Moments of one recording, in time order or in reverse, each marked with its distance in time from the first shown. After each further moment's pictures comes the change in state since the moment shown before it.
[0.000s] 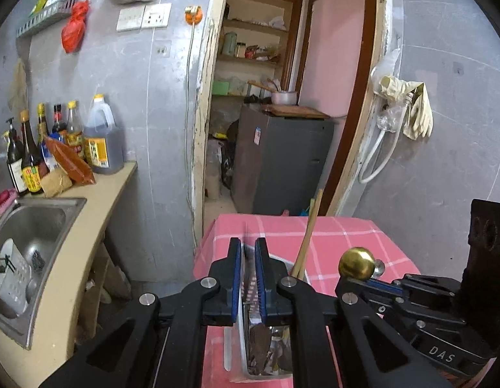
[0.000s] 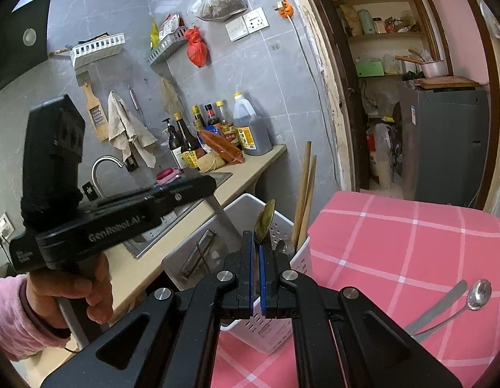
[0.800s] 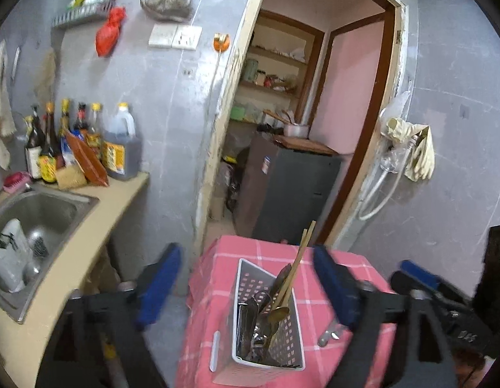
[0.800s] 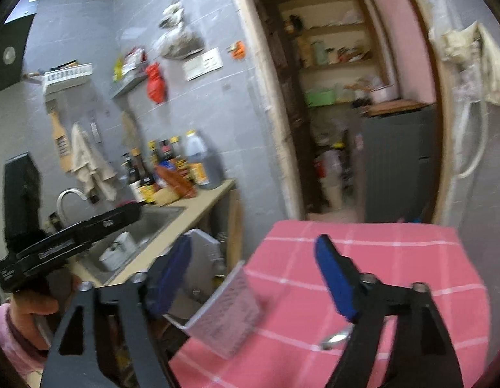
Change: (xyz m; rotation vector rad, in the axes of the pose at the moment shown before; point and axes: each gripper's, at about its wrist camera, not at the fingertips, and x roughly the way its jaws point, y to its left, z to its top) left arm -0.045 -0.002 -0.006 -0.105 -0.159 0.047; right arm -0.075 -0.019 0.011 0.041 -0.162 -0.245
